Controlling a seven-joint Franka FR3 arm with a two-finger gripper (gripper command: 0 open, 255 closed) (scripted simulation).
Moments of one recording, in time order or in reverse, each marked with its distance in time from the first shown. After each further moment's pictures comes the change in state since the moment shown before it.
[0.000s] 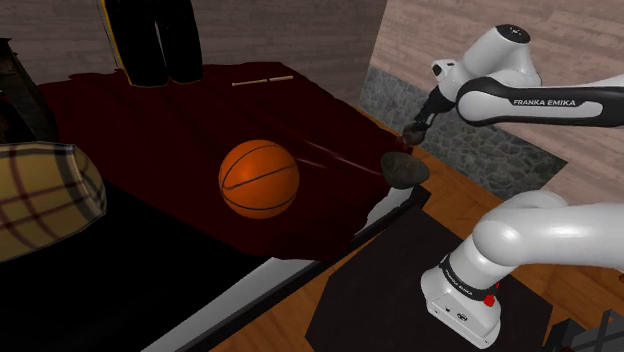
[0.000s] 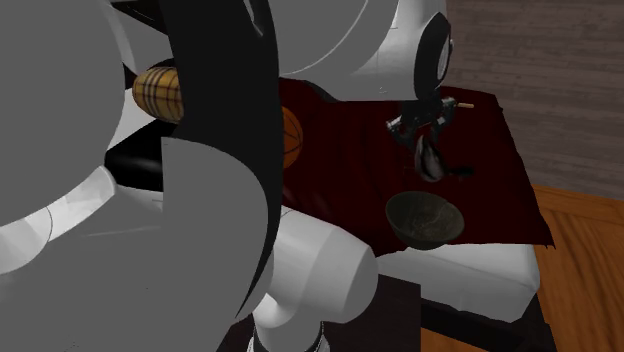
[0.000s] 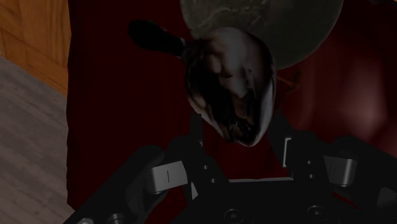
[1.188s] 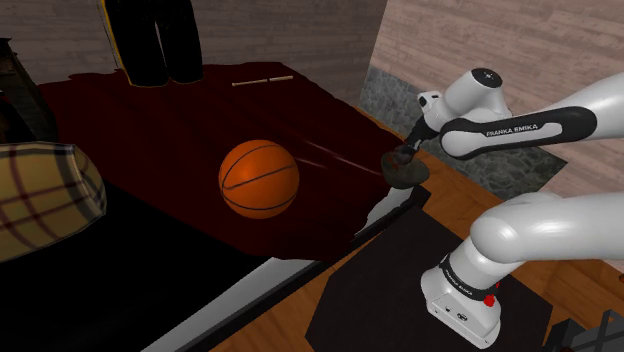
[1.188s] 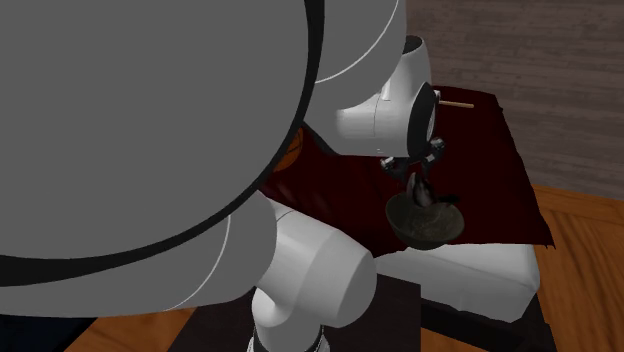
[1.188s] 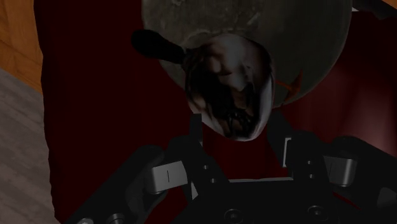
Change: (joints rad) arm -0.069 0.148 -0.021 -0.155 -0.096 0.301 0.058
